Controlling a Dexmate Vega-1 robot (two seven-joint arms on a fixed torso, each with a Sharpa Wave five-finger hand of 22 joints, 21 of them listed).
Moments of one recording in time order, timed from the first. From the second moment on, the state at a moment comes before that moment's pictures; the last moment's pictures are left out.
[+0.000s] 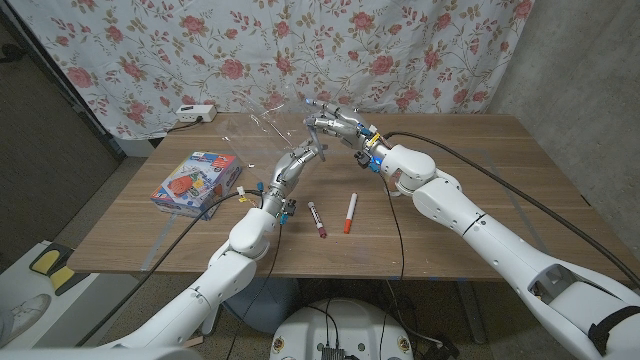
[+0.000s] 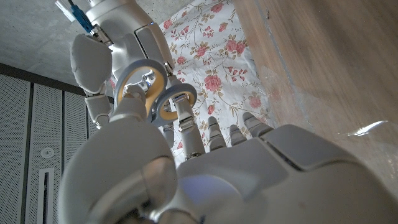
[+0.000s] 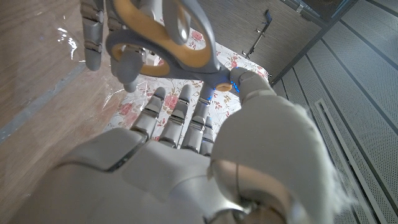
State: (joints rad) left arm 1.02 0.45 0.48 -1.52 -0.41 -0.48 0.09; left_hand 0.77 0.08 0.30 -0.15 0.18 0.82 -0.03 0.22 0.19 0.09 -0.04 0.25 0.20 -0.10 0.02 0.19 0.18 -0.01 0.07 0.19 0.17; right arm -0.68 -0.46 -0.62 -1.64 0.54 0.10 0.20; right_hand 1.13 0.09 0.31 -0.16 0.68 0.16 -0.04 0.20 0.20 0.55 -0.08 0.78 0.72 0.39 -0.04 0.26 0.49 0.28 0.12 0.19 0.17
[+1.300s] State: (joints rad) left arm 1.03 0.42 0.48 -1.51 -0.35 -0.51 0.17; left_hand 0.79 0.06 0.30 -0.16 0.18 0.86 -0.05 0.21 0.19 0.12 -0.07 0.25 0.20 -0.07 -0.01 0.19 0.18 0.03 0.06 0.20 0.17; right arm -0.71 -0.46 -0.62 -1.67 0.55 0.08 0.17; right_hand 1.13 0.09 0.31 -0.16 0.68 0.16 -0.04 0.20 0.20 0.55 -0.08 0.79 0.71 0.40 -0.05 0.25 0.50 0.27 0.13 0.19 0.17
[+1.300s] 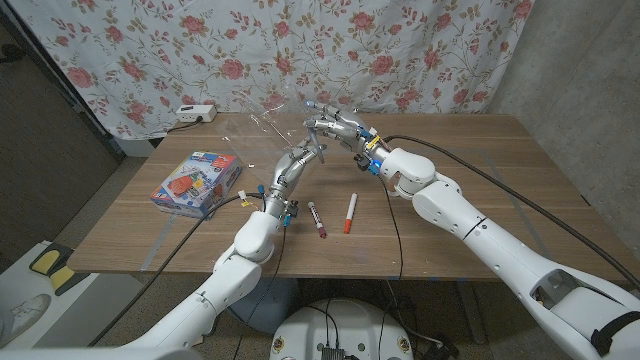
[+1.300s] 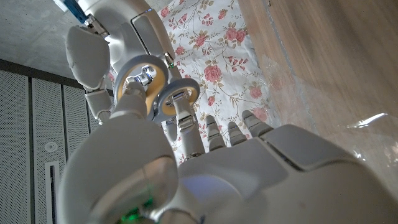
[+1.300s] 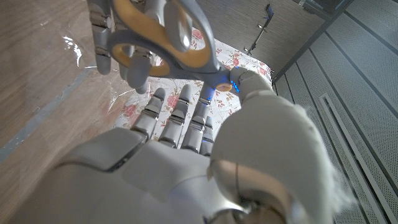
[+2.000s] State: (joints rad) left arm 1.01 0.40 0.49 -1.50 -0.33 -0.51 0.18; left_hand 0.79 0.05 0.29 -0.15 0.18 0.85 -0.04 0.20 0.19 0.25 -0.08 0.29 0.20 0.02 -0.01 0.21 0.18 0.04 0.08 0.20 0.17; right arm -0.72 -0.46 -0.63 -1.68 0.56 0.08 0.16; right_hand 1.14 0.08 0.30 -0.16 0.68 0.17 -0.04 0.20 0.20 0.55 -0.08 0.79 0.71 0.40 -0.04 0.25 0.50 0.27 0.14 0.19 0.17
